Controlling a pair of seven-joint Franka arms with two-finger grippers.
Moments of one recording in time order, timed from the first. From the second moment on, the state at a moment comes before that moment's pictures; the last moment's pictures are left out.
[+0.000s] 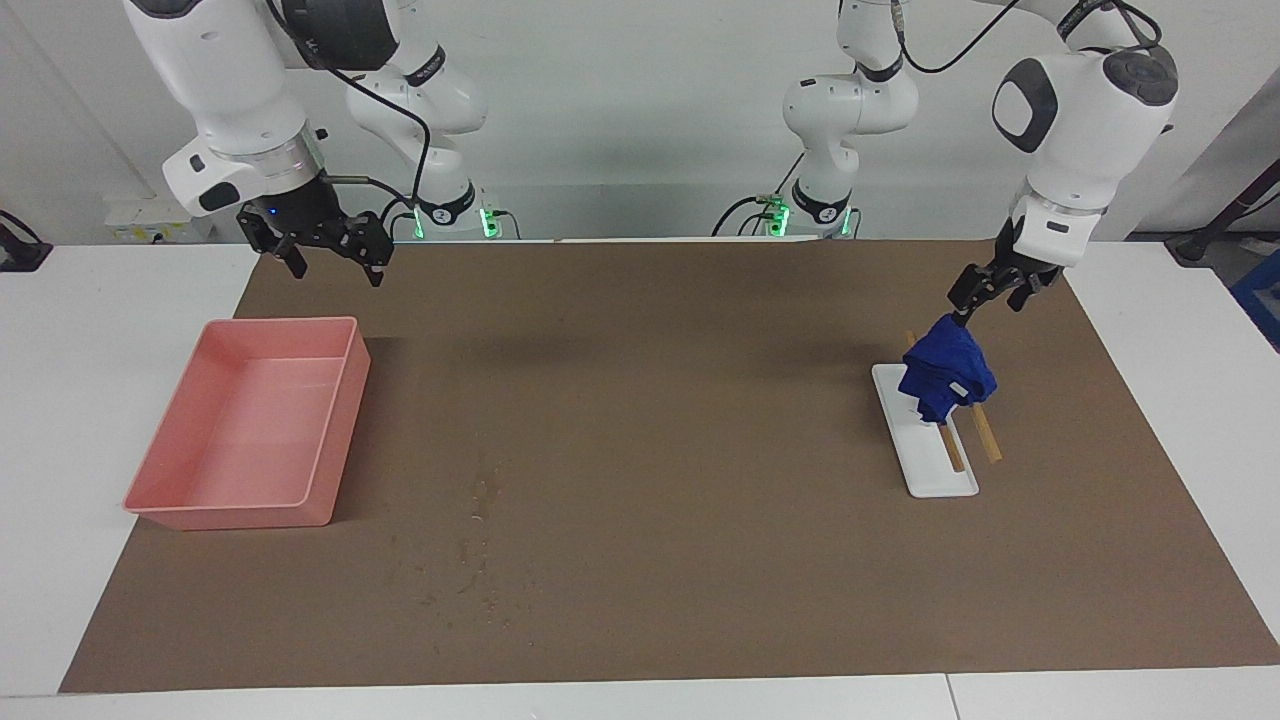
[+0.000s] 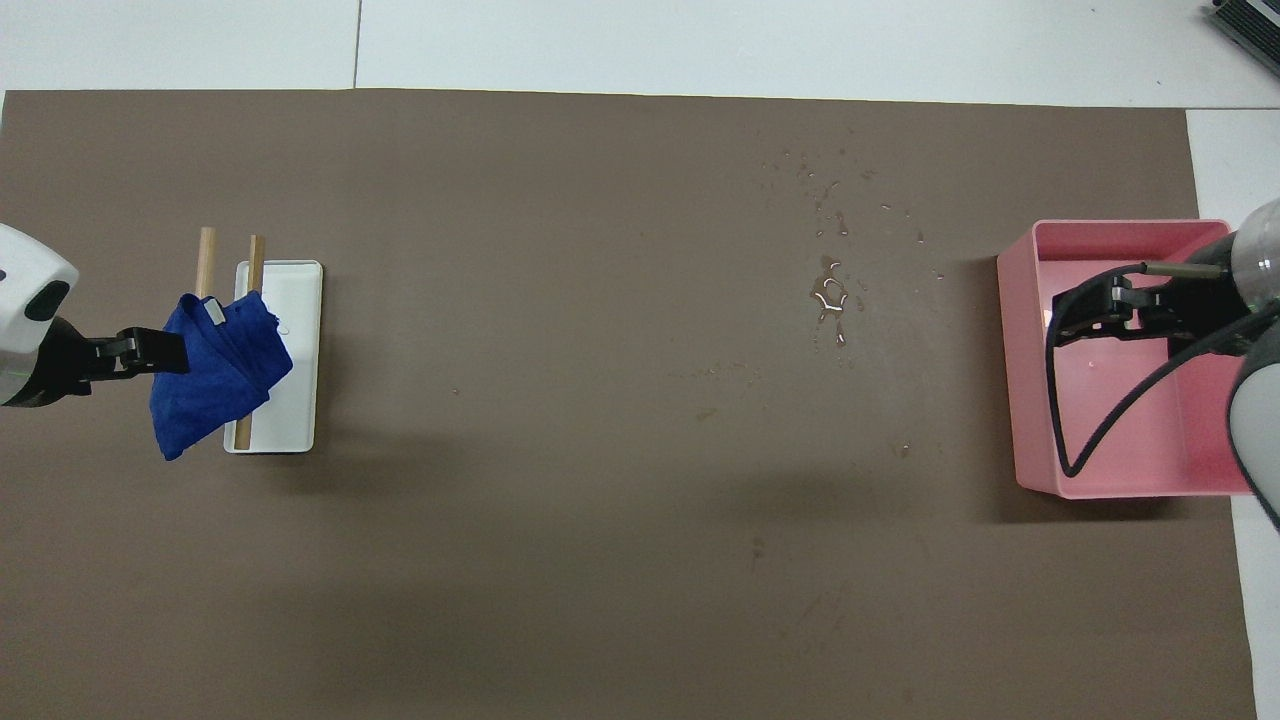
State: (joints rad) left arm -0.01 -0.11 0.04 -2.04 0.03 1.99 -0.13; right arm -0.05 0.01 0.10 -1.58 -0.03 1.53 0.21
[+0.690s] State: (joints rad) left arm -0.01 -0.04 0.03 -2.13 0.03 2.16 -0.10; right arm -0.05 0.01 0.10 -1.58 -0.03 1.53 0.21
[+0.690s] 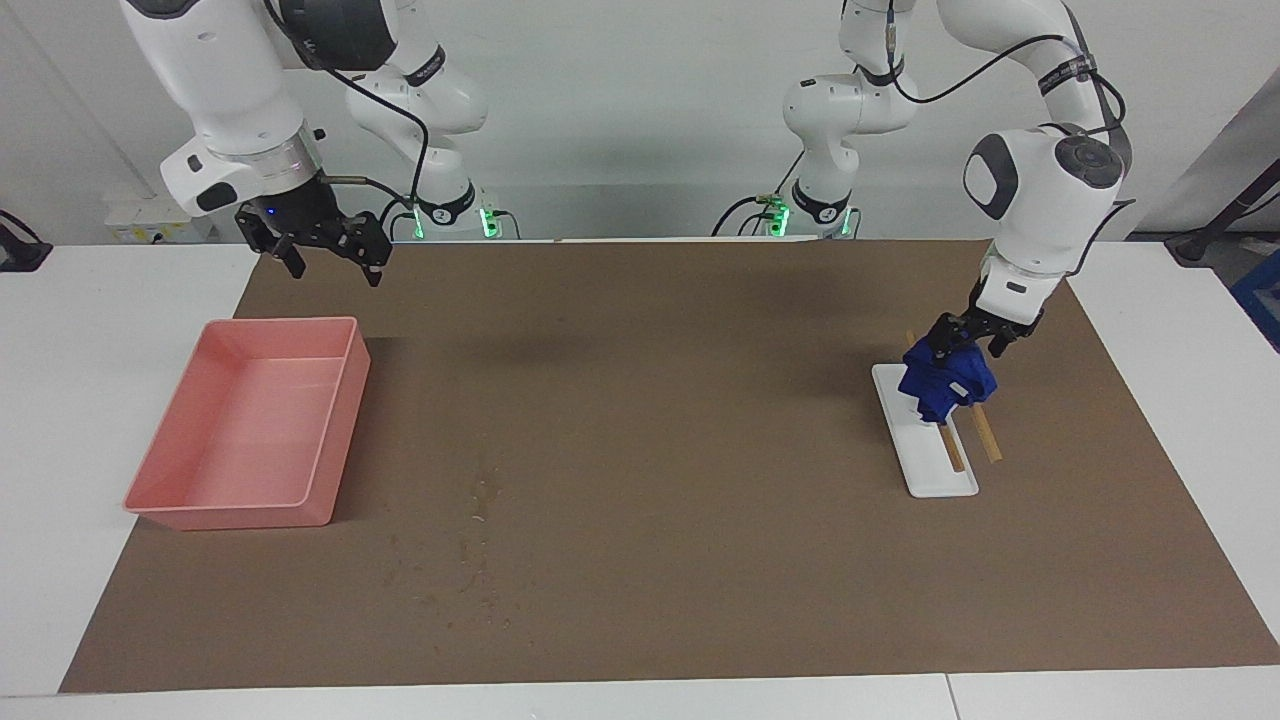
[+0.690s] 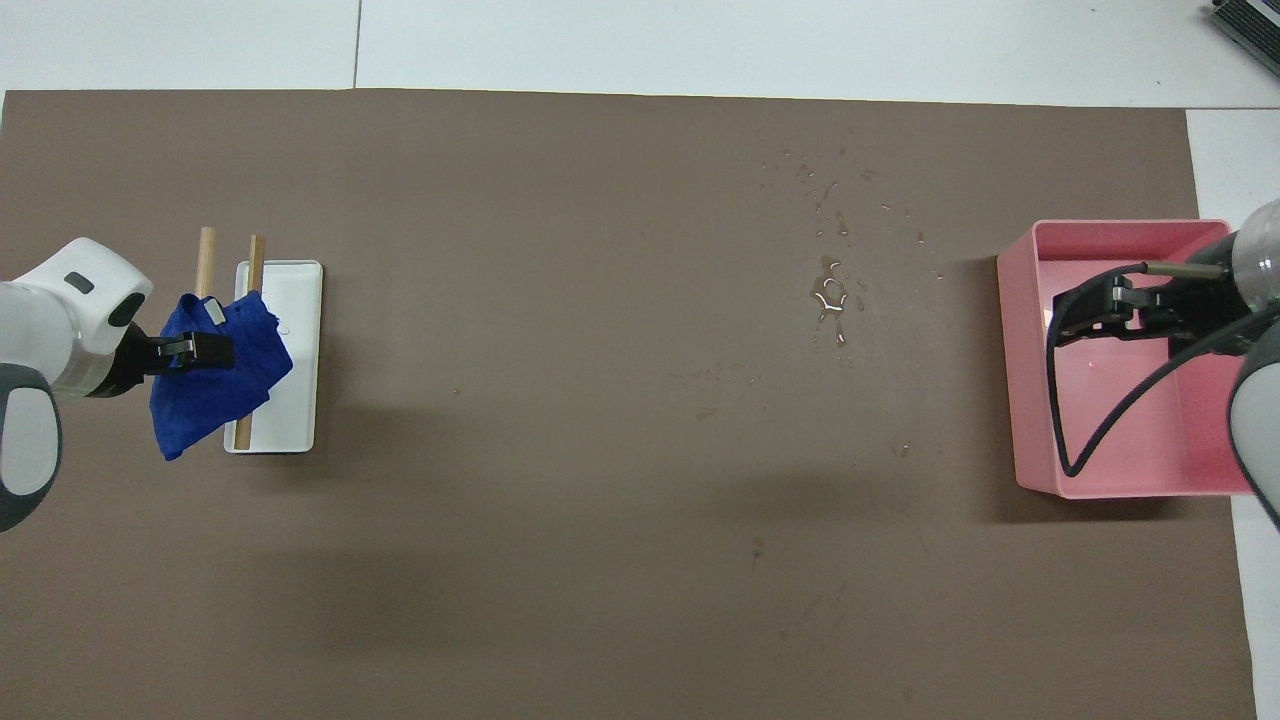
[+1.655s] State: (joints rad) left arm -0.01 -0.03 0.03 -2.06 0.03 2.03 -0.14; right arm -0.05 0.01 0.10 -1.59 -0.03 1.53 0.21
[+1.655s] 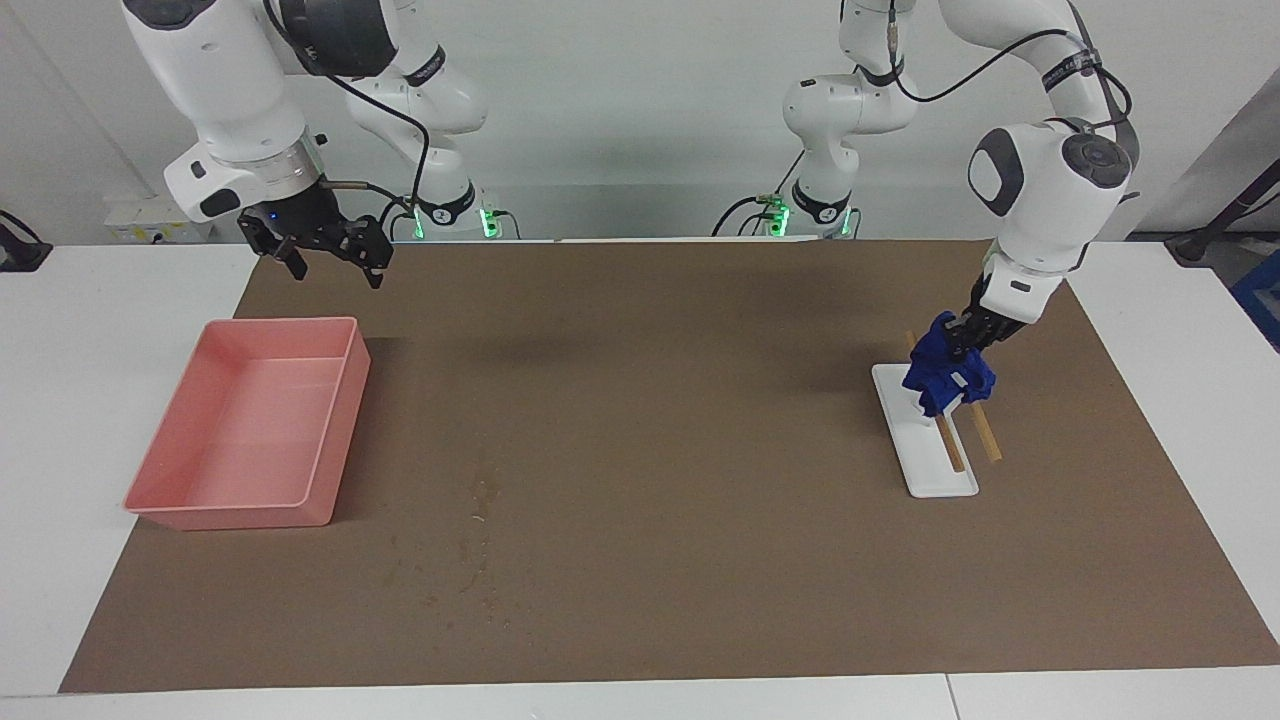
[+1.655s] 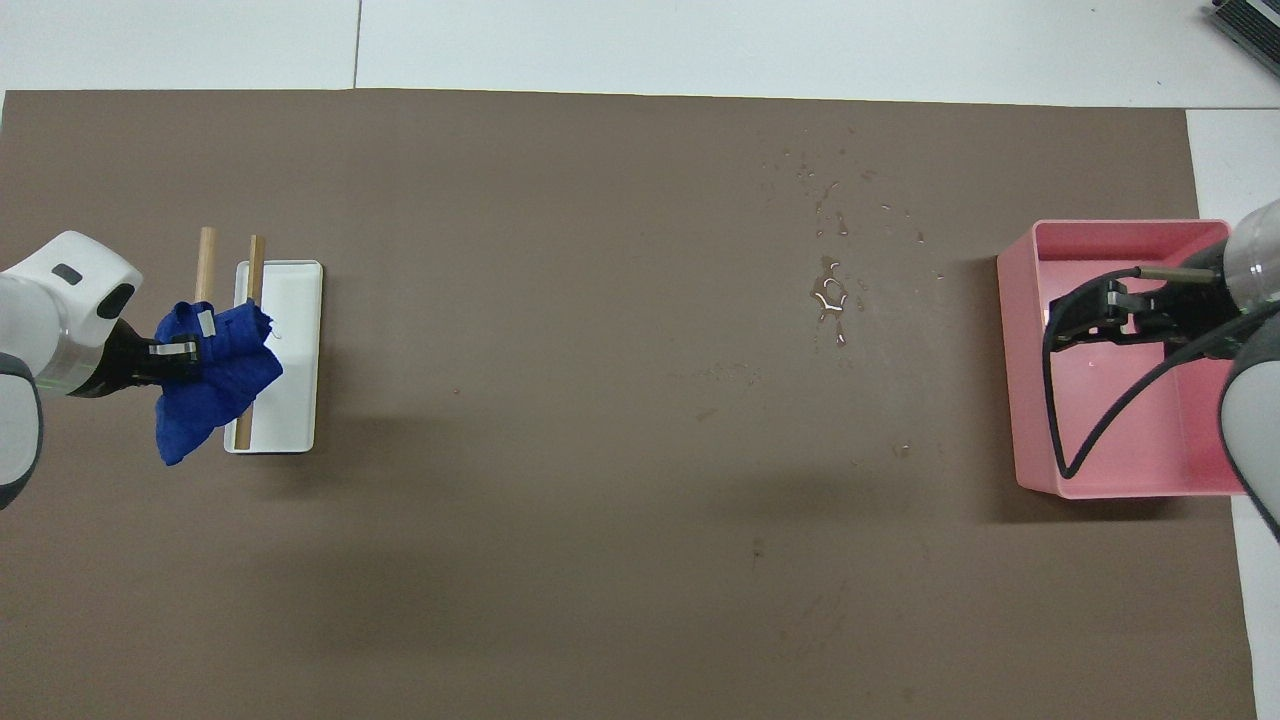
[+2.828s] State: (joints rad) left arm -0.01 -0.03 -0.02 -1.77 -0.11 1.71 -0.61; right arm -0.03 0.00 0.15 -1.59 0.17 1.64 0.49
